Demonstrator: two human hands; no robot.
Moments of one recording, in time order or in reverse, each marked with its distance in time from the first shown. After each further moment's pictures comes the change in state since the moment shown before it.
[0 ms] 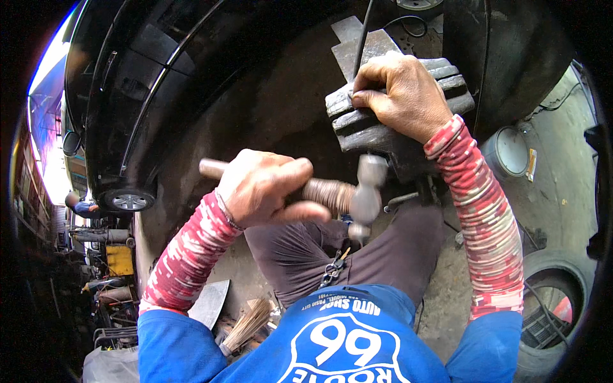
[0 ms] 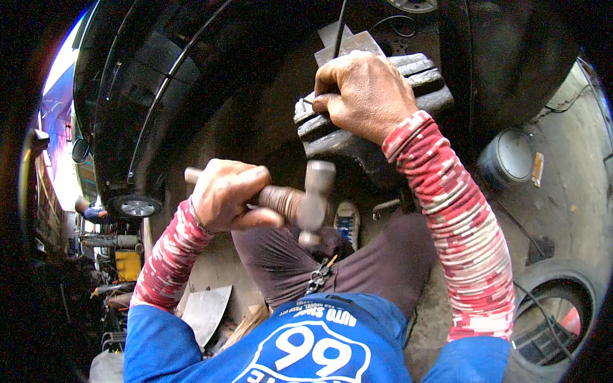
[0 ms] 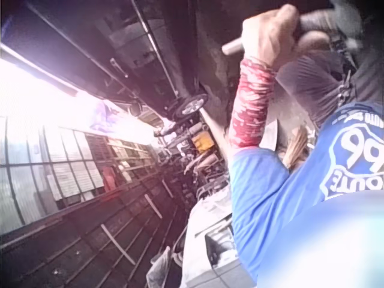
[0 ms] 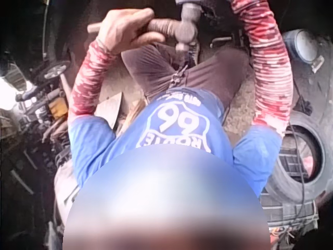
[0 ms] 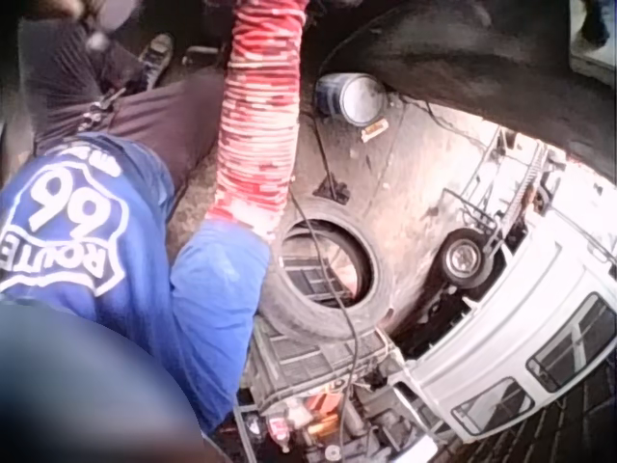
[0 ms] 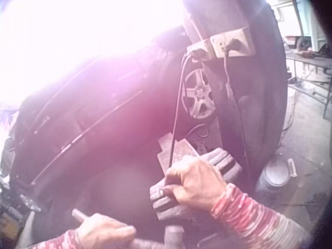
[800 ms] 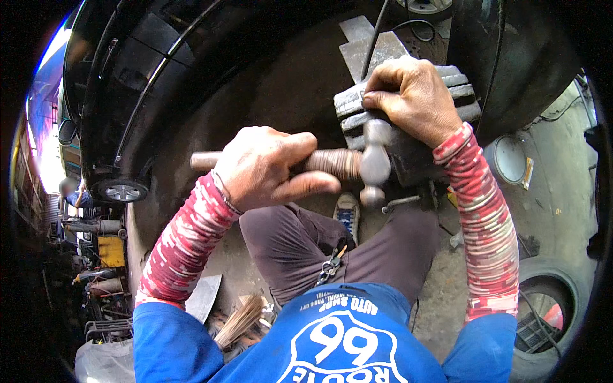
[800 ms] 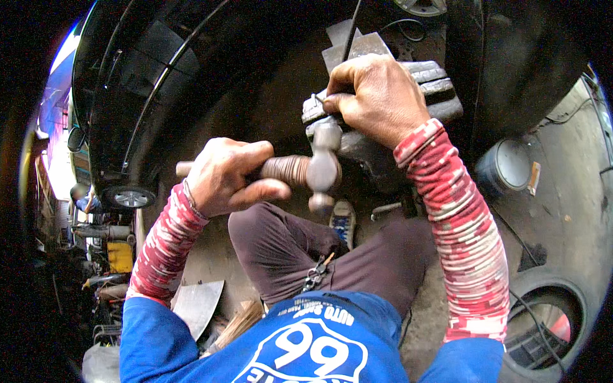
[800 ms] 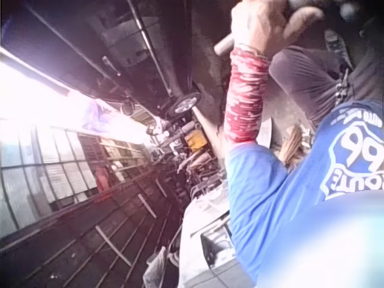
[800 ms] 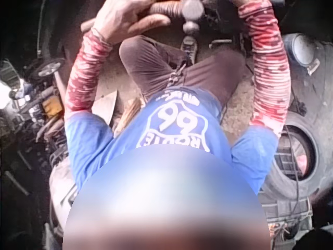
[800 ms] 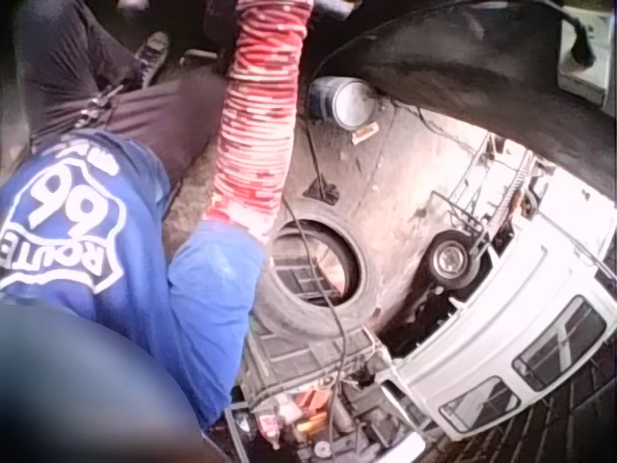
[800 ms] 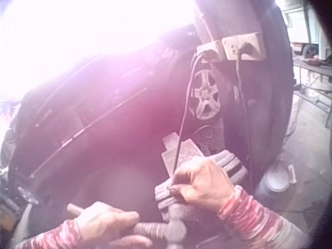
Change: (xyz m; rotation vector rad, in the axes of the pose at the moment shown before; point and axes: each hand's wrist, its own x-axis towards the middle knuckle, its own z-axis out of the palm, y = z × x) left_hand 0.011 -0.011 -0.019 0.008 -0.010 -0.225; right_hand 0.013 0.003 -0.001 0.048 -0.021 0.067
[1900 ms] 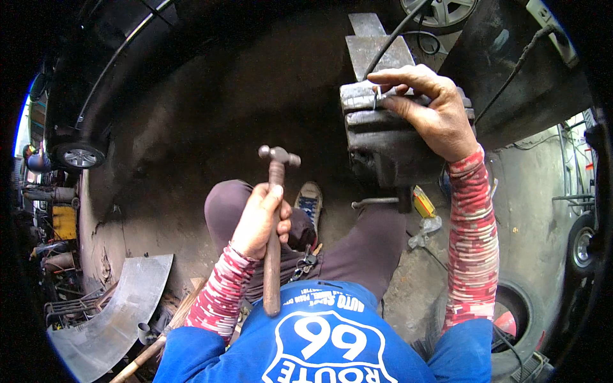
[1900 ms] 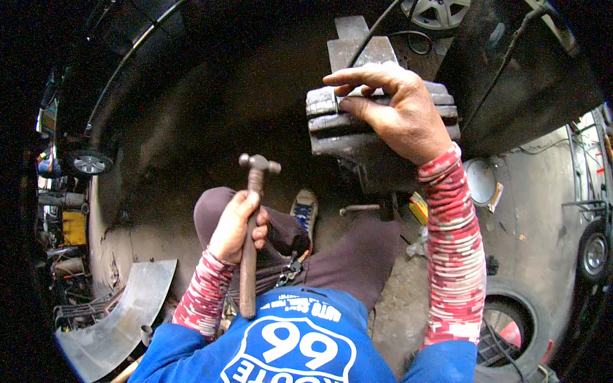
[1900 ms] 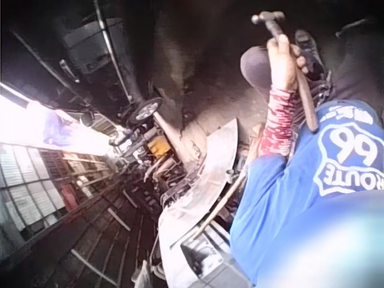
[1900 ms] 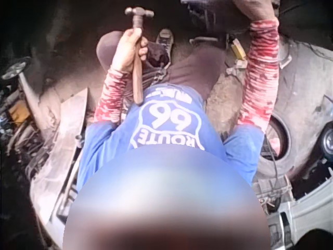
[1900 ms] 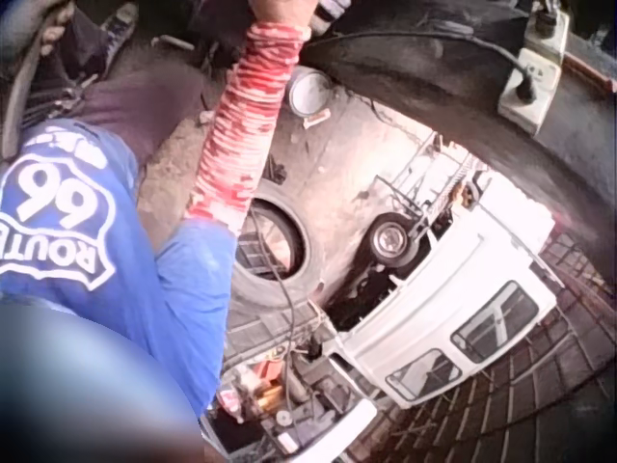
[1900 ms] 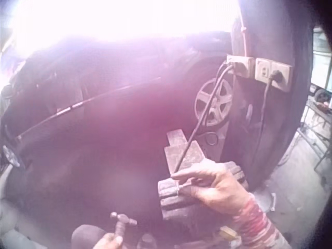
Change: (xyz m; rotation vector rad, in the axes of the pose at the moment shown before) left_hand -0.073 0.042 0.146 -1.814 0.399 -1.194; right_hand 0.003 -0.004 -0.015 0.262 -0.168 -0.091
